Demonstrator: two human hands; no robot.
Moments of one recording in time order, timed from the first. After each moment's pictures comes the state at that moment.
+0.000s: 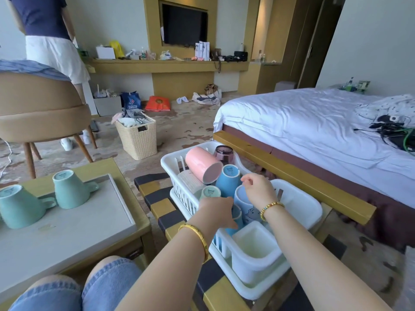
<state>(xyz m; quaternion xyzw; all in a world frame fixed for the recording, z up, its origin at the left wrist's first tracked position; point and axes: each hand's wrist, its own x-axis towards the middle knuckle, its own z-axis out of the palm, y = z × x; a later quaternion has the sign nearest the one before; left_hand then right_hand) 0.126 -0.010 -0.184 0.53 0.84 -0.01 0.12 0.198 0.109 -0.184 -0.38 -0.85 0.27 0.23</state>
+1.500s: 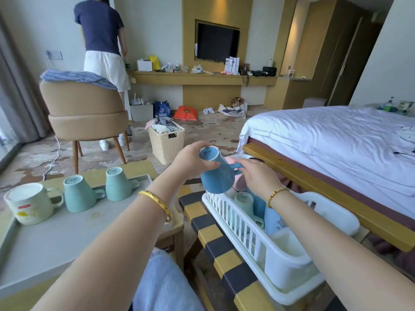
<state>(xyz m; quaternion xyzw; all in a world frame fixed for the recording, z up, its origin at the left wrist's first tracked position) 0.023 -0.115 -0.079 0.37 0.82 0.43 0.05 0.133 0.053 -0.125 -0.15 -0.95 0.09 0.25</state>
